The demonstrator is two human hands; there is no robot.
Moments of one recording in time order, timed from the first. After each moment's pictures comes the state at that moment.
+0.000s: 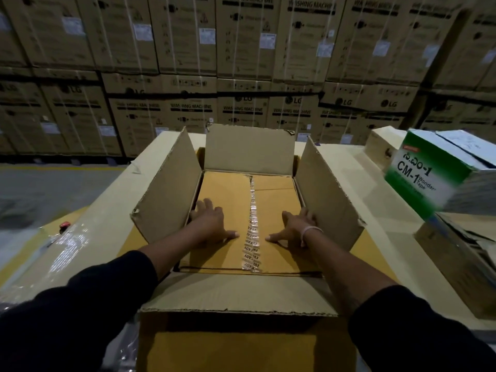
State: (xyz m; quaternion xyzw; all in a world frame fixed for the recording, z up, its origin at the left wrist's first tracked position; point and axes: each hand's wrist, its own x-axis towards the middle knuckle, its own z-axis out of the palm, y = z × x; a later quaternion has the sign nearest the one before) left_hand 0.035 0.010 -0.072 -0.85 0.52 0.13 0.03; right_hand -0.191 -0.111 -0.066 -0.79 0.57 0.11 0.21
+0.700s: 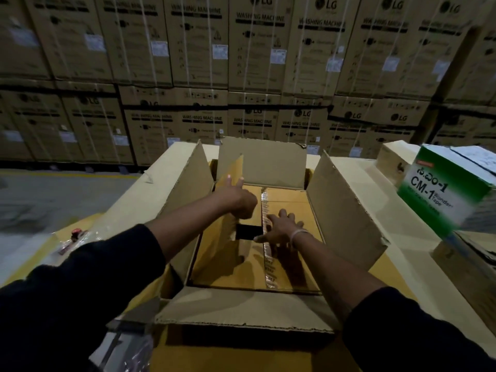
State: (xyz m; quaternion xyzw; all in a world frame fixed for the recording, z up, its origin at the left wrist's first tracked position) left_hand 0.017 -0.016 0.045 -0.74 0.64 0.03 0.21; right_hand -0.118 -0.111 -0.059 -0.86 0.47 0.10 0.14
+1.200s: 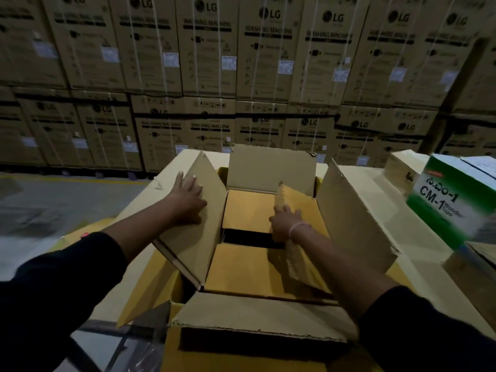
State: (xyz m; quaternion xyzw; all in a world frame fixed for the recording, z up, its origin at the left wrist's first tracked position) left_hand 0.147 0.055 0.030 -0.76 0.58 -0.11 0.29; right_hand -0.095 -0.096 -0.014 -0.90 0.40 0.18 -0.03
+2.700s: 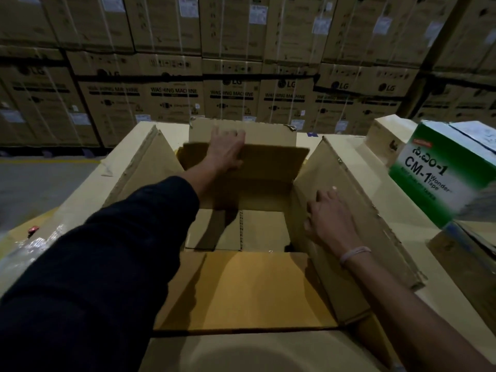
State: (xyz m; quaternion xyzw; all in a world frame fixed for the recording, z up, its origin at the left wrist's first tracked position) left_hand 0.099 -0.223 0.008 -0.73 0.66 -0.19 -0.04; right_hand -0.215 -0.167 -0.026 -0.87 0.48 -0.04 -0.13
